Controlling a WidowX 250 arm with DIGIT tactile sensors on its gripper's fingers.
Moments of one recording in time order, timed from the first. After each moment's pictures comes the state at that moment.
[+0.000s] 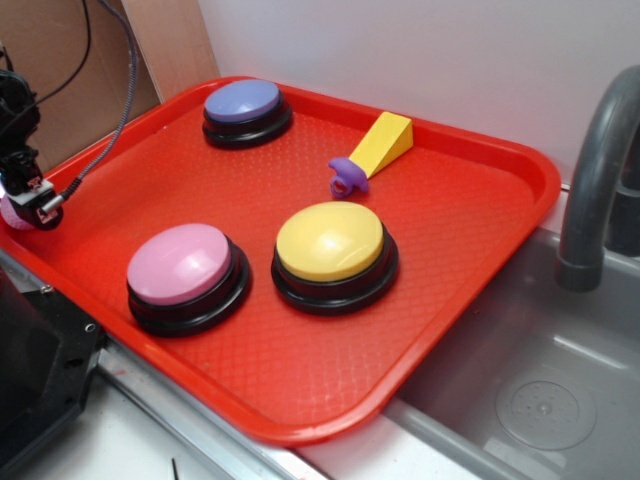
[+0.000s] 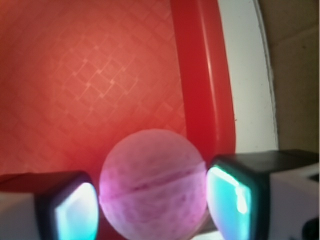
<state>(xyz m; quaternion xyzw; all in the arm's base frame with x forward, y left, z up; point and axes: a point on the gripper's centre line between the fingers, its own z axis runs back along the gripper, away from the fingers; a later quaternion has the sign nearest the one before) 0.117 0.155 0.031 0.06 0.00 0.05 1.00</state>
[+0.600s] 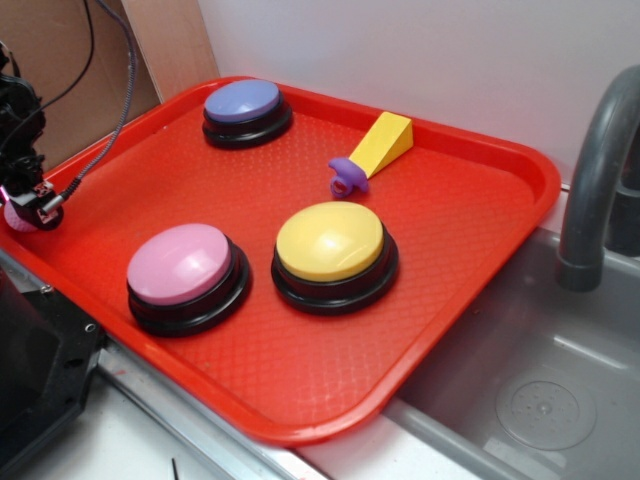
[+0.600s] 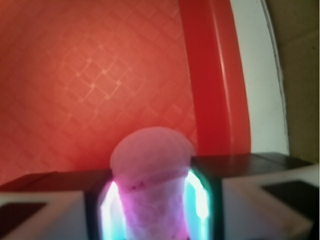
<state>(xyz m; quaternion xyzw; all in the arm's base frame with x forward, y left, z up) 0.117 0.149 0.031 0.05 0.00 0.06 1.00</state>
